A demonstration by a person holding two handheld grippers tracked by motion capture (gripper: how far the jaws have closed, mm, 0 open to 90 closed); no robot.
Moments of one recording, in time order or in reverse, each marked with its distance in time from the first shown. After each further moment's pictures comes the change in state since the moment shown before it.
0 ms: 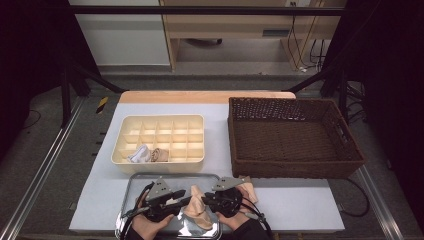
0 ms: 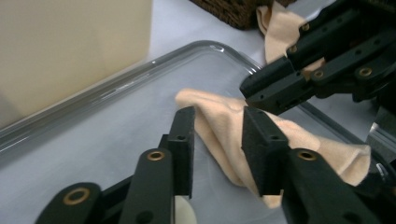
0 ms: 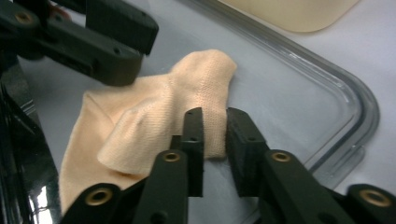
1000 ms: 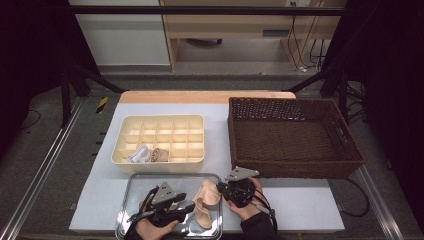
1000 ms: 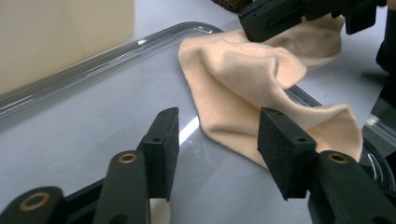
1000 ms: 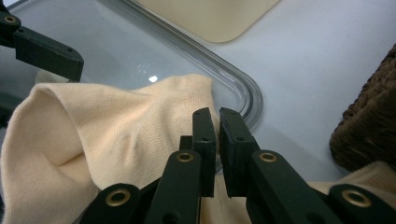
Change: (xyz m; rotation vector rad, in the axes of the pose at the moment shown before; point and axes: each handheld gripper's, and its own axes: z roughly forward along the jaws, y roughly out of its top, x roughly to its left) left arm -0.019 -0.003 0.012 0.062 0.025 0.013; right arm -0.030 0.007 -0.024 -0.005 -0.130 0.015
